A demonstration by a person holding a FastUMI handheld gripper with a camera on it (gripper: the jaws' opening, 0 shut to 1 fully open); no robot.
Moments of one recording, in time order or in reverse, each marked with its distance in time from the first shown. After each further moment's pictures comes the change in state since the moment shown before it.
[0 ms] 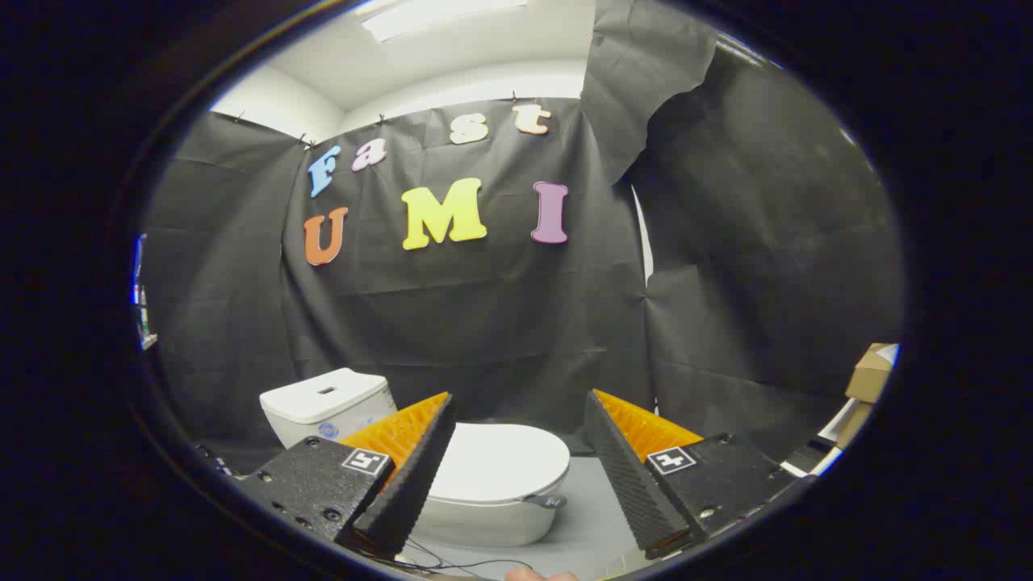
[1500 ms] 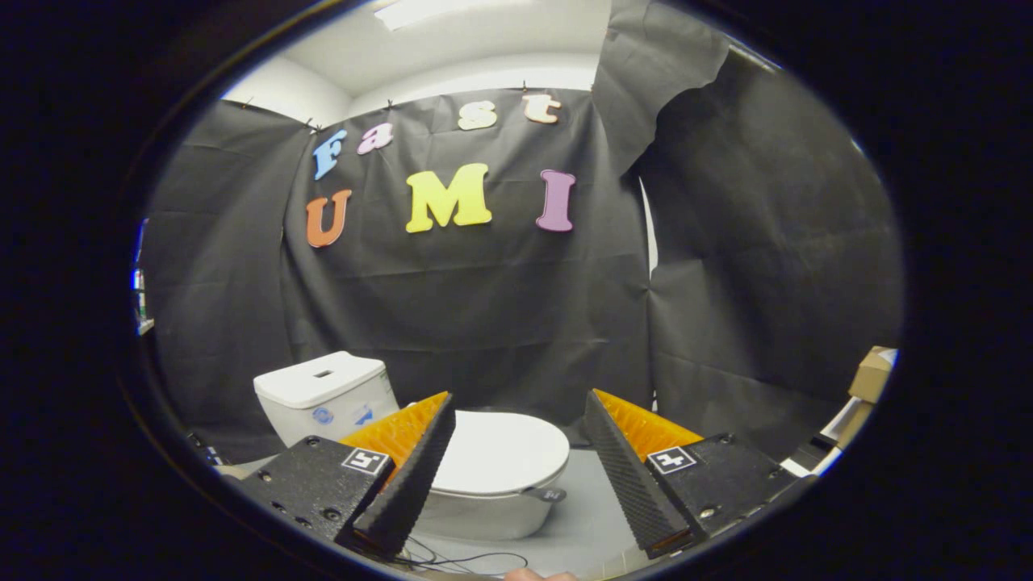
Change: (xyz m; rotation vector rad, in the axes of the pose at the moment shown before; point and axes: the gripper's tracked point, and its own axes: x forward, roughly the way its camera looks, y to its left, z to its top) arm 0.007 0.005 -0.017 -0.041 0.034 -0.030
